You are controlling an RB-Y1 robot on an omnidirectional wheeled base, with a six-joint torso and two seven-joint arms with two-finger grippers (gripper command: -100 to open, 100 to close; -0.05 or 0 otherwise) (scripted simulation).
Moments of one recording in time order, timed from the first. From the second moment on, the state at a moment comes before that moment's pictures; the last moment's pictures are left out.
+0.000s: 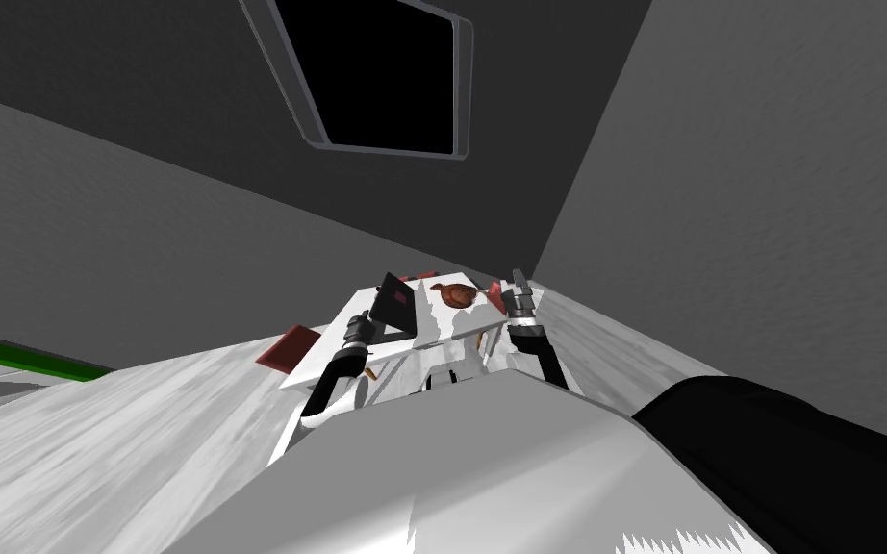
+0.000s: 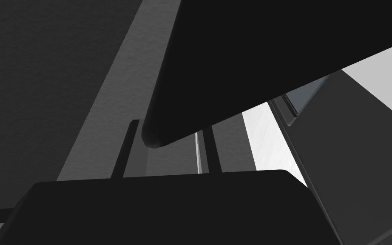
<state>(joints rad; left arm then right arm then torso) 0.39 0.06 0.00 -2.15 0.01 0.18 0.20 0.54 0.02 -0.03 -2.32 0.00 -0.38 0.00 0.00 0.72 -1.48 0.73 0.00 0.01</state>
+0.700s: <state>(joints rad) 0.38 0.03 0.00 -2.09 0.06 0.12 0.24 0.54 0.02 -0.03 -2.32 0.00 -0.38 0.00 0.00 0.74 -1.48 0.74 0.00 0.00</state>
